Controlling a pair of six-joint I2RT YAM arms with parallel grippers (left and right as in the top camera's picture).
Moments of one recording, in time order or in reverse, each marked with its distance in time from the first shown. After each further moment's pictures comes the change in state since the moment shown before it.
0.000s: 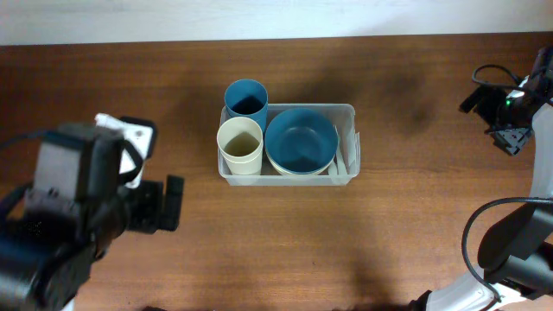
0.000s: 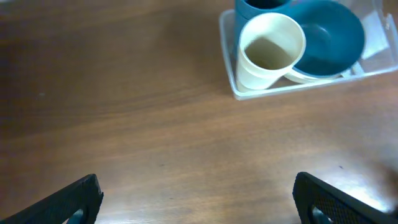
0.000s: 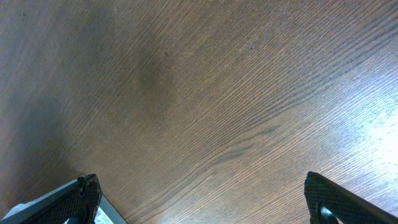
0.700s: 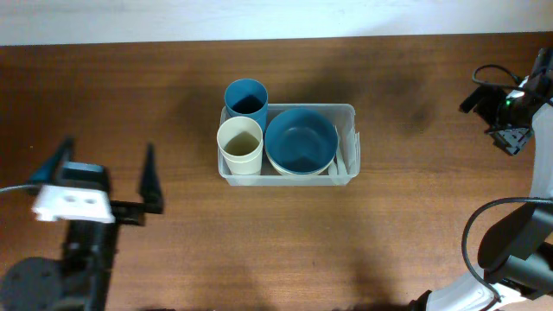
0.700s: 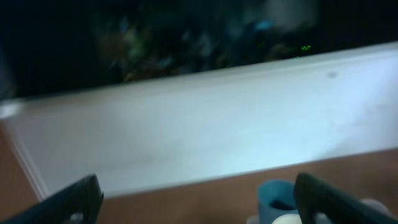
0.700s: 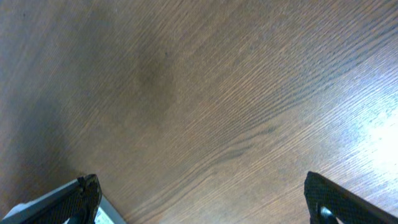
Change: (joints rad) left arm 0.312 -0.658 -0.967 1.327 0.287 0.197; right arm 0.000 0.000 0.000 0.000 0.000 0.000
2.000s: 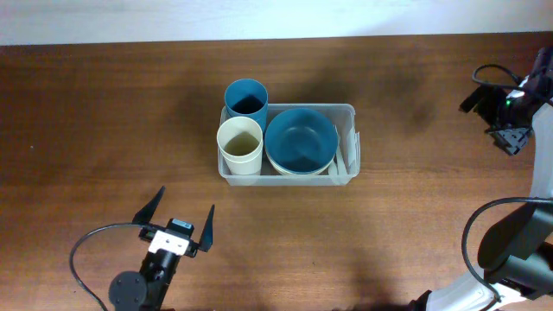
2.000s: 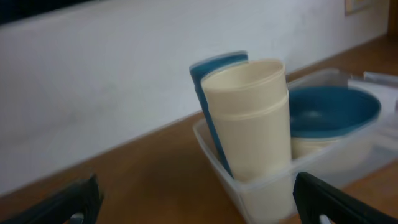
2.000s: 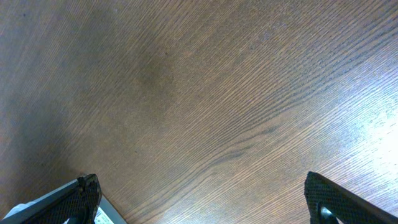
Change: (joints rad) left arm 0.026 -0.542 -0.978 0.360 0.237 0.132; right arm 0.000 0.000 0.000 0.000 0.000 0.000
